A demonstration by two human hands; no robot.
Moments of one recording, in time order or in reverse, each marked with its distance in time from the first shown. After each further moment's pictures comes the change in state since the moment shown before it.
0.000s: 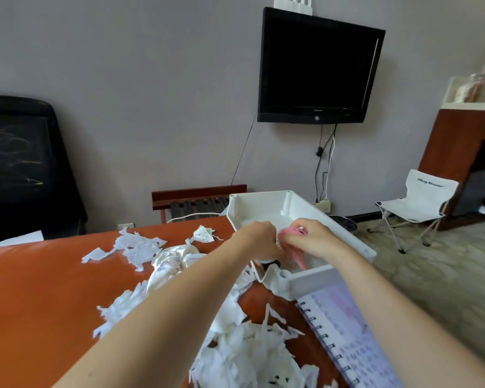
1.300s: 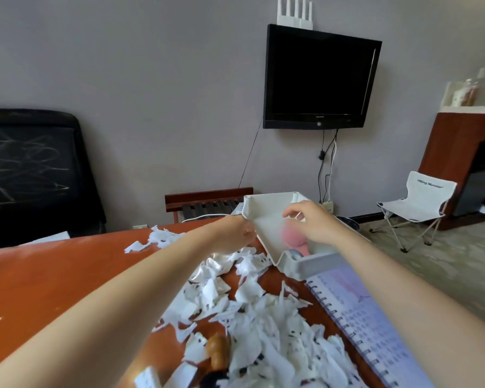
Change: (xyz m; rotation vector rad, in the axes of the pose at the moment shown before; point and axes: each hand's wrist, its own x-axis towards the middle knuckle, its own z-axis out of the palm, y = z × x) left_hand -0.114 -0.038 -0.057 0.014 -0.014 0.079; right_hand -0.045 -0.059 -0.013 -0.308 0.042 -0.304
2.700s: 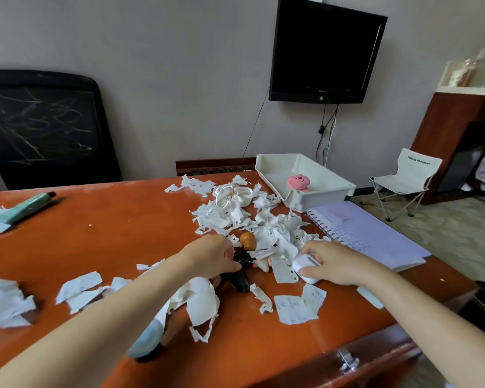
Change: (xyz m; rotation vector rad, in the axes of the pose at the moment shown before) left_hand -0.193 -0.022 0.082 -0.021 -0.082 -0.092; right_hand -0.233 -0.084 0.024 -0.232 -0.432 0.191
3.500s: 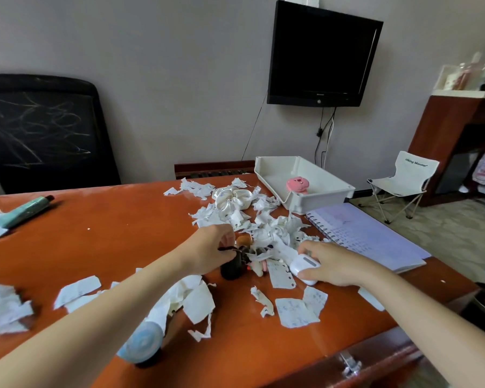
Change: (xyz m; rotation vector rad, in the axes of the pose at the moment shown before) left_hand -0.006 -0.006 -0.009 -0.224 0.238 0.158; right_hand 0.004 -0.004 0.000 0.011 0.000 -0.014
